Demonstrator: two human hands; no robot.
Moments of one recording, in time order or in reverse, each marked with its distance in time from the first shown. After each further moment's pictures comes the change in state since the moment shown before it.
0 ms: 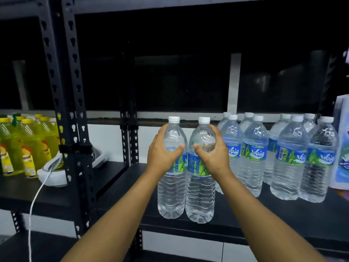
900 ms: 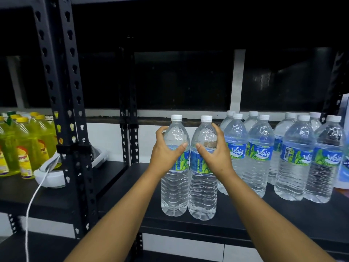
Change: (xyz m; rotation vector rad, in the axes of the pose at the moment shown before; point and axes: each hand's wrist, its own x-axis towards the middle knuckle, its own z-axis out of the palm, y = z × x) left_hand 0.014 -0.028 0.005 -0.073 -0.113 -0.029; right_hand 0.004 0.010 0.007 -0.051 -0.049 0.003
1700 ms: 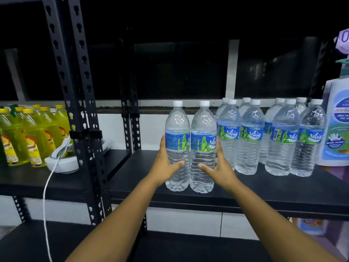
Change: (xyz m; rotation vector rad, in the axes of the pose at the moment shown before) left_hand -0.076 -0.030 -0.015 0.008 -0.282 -0.114; right_hand -0.091 0.013 -0.019 -0.121 -0.277 0.227
